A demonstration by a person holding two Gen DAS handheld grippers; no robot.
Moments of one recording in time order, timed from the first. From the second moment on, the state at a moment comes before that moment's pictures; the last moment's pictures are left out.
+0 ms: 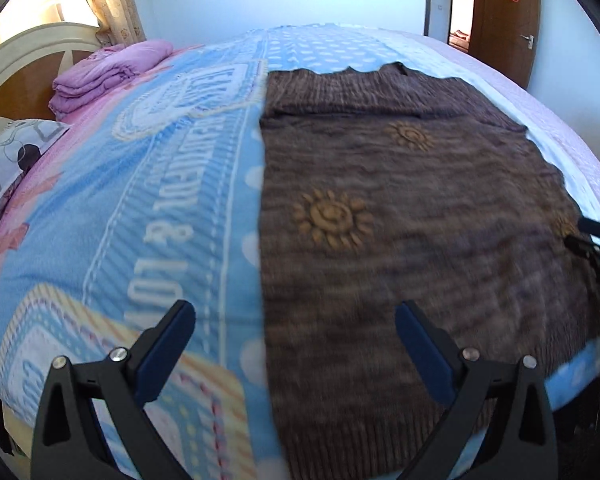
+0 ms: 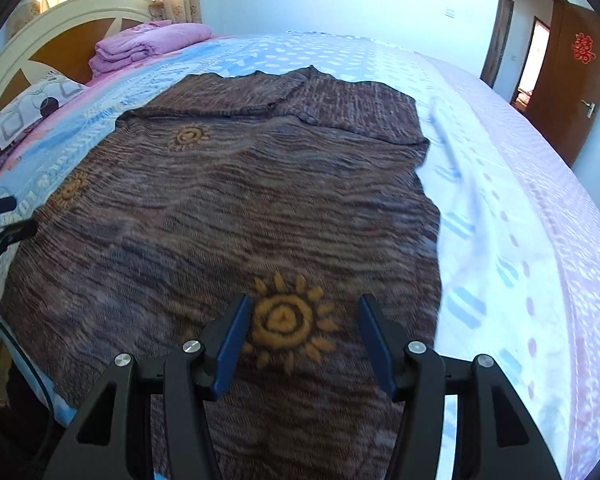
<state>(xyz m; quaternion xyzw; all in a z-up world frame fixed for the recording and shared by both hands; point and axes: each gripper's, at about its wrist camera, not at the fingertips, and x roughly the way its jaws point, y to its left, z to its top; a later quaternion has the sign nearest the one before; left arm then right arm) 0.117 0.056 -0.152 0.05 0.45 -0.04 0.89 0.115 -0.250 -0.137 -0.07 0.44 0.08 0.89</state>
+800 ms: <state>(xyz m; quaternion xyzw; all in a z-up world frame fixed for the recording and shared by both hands) 0.064 0.032 -0.178 0.05 0.47 -0.08 0.88 0.048 -0.276 -0.150 -0.06 0.45 0.05 0.89</state>
